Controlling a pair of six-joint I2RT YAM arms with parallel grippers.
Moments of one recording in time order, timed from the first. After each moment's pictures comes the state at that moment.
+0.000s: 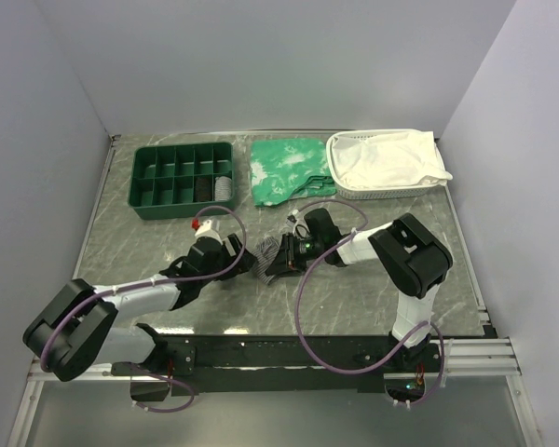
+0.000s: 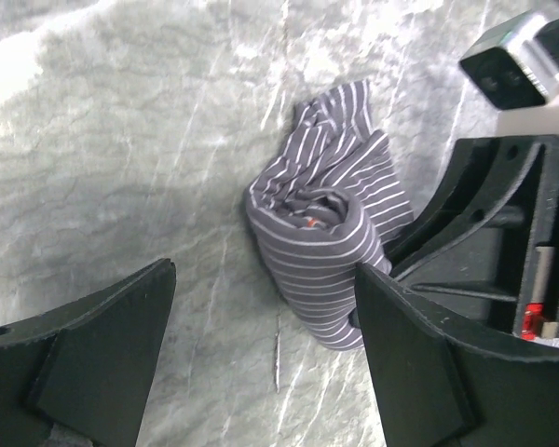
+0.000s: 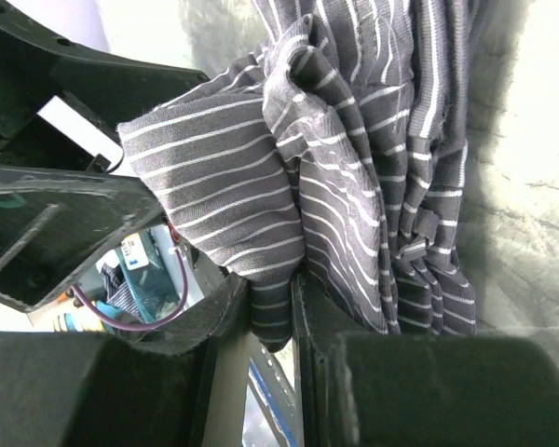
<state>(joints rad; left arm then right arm) -0.65 1.26 0.37 0.30 -0.08 -0.89 0.59 1.87 0.77 0.32 -0.76 0.84</state>
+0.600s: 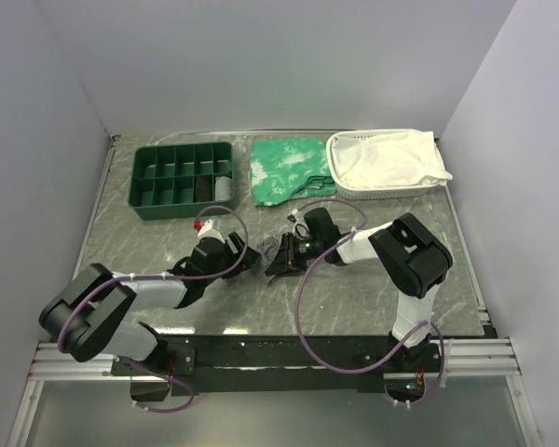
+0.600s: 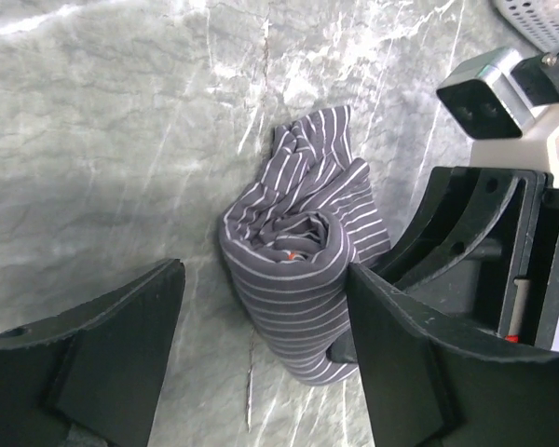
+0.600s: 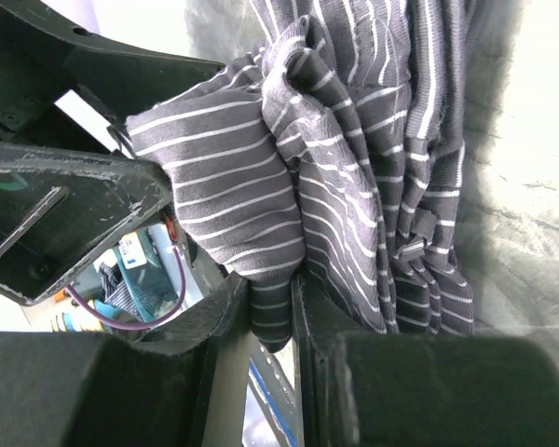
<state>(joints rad) -0.65 1.38 0.35 0.49 -0.07 -0.96 0.59 1.87 0.79 0.29 -0.76 0.82</state>
